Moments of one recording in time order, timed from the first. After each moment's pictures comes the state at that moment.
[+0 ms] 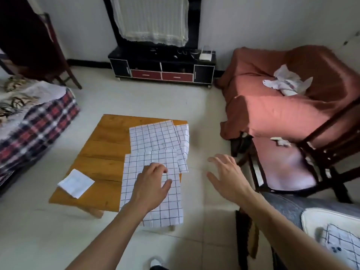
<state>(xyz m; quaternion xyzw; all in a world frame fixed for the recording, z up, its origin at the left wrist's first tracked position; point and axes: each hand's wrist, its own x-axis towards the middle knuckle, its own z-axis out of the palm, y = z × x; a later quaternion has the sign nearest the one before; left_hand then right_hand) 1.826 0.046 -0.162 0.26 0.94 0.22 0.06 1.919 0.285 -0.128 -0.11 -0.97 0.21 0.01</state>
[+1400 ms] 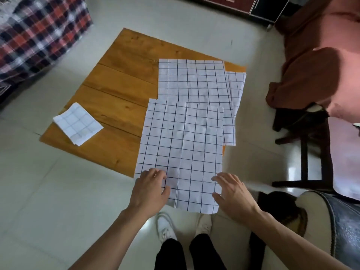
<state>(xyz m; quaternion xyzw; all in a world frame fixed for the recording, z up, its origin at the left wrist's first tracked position) 1.764 -0.076 -0.434 0.14 0.95 0.19 0.21 1.822 0.188 -0.418 -0.02 -0.96 0.20 -0.21</state>
